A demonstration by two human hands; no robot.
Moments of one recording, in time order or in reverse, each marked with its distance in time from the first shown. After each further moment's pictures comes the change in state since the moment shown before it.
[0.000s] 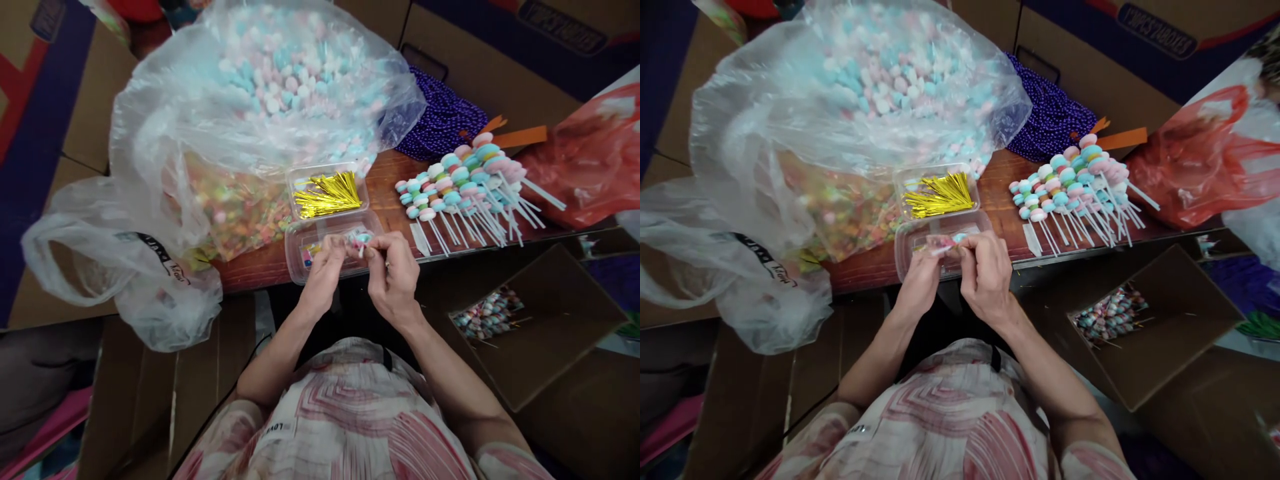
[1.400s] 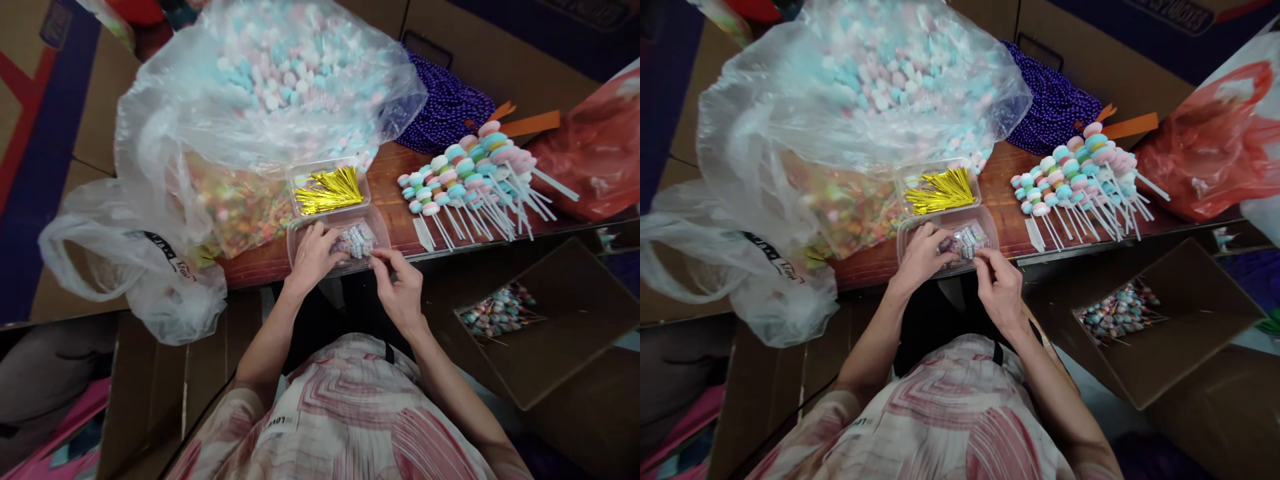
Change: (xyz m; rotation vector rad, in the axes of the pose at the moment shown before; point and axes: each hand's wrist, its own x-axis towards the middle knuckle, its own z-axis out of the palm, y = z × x) left_hand 0.038 -0.010 -0.044 1.322 -0.219 0.207; right_hand -0.042 0.019 -0.008 0.081 -0.085 0.376
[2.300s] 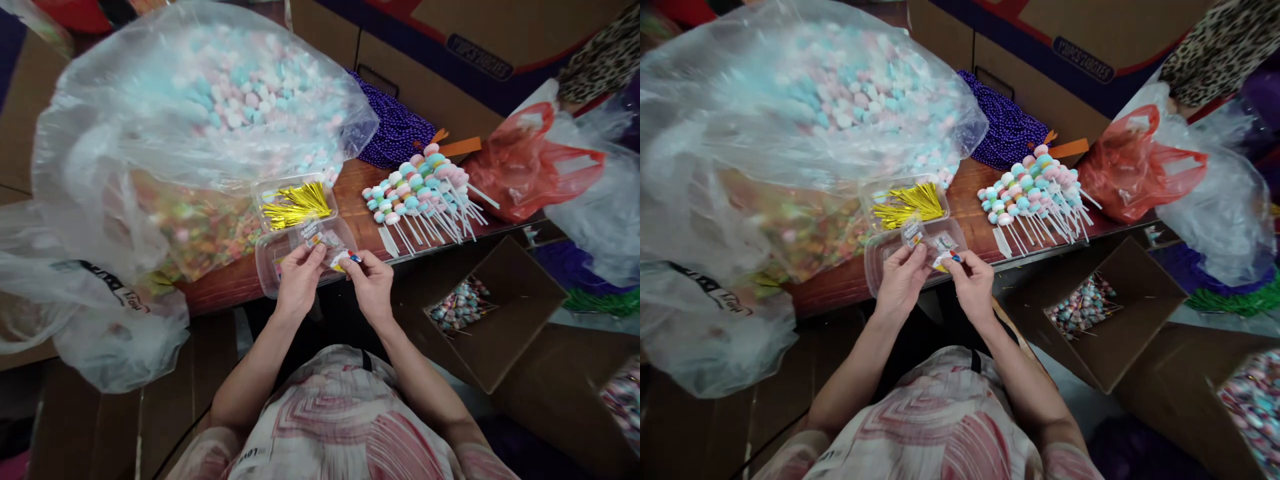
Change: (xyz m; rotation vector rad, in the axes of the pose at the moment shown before) left_hand -0.007 0.066 0.013 -1.701 0.231 -0.471; right_hand 0.020 -0.010 0.005 0.372 0.073 0.354
